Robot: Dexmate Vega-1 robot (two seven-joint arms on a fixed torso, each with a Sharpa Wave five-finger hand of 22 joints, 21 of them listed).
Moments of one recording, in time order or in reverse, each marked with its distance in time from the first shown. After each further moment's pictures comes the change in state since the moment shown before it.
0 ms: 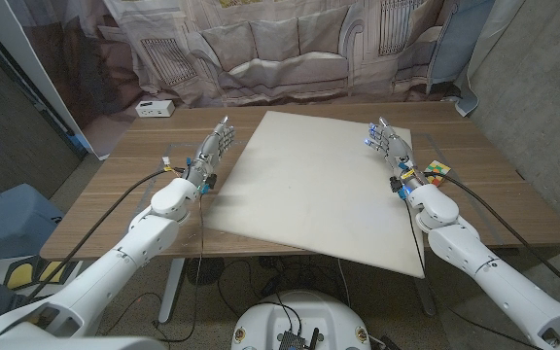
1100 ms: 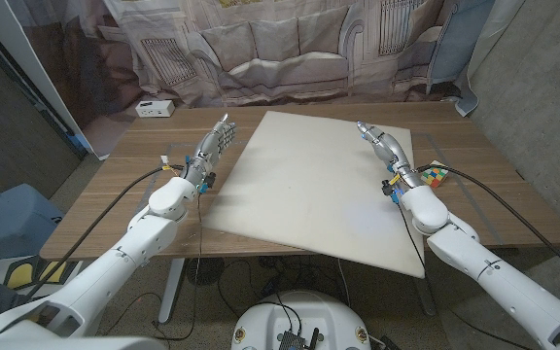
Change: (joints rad) left arm -0.004 -0.004 0.001 0.025 0.007 -0.061 -0.039; left_hand 0.006 0.006 0.004 -0.004 0.000 0.025 0.004 0.000 0.000 0.021 0.000 0.011 -0.009 0.021 -0.004 0.000 0.000 0.005 -0.005 0.008 0.000; right arm -0.013 -0.045 -0.055 -0.079 -0.392 -0.005 -0.230; right_hand 0.000 0.000 -0.012 -0.047 0.015 0.062 -0.030 0.011 -0.003 0.050 -0.065 0.001 -0.009 -0.003 -0.043 0.007 -0.051 -0.136 -0.058 -0.138 0.005
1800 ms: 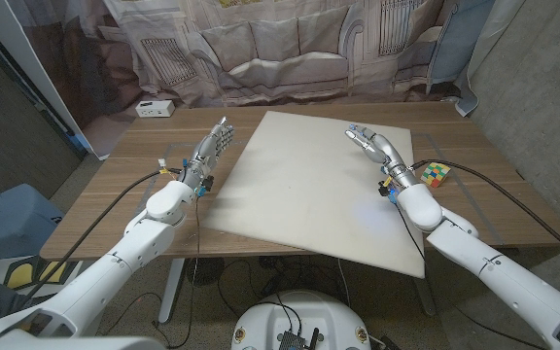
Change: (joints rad) left arm 0.031 0.014 -0.013 -0.031 0.002 0.010 0.027; left_hand 0.005 0.005 0.004 -0.004 0.000 0.009 -0.002 0.000 0.000 0.005 0.005 0.004 -0.005 0.005 0.005 0.000 0.000 0.000 0.000 0.000 0.000; right arm 0.029 -0.046 -0.048 -0.036 -0.206 -0.094 -0.080; right_hand 0.000 0.000 -0.004 -0.012 0.002 -0.005 -0.012 -0.011 0.000 -0.022 -0.014 -0.011 0.000 -0.025 -0.007 -0.007 -0.009 -0.008 -0.004 -0.003 0.000
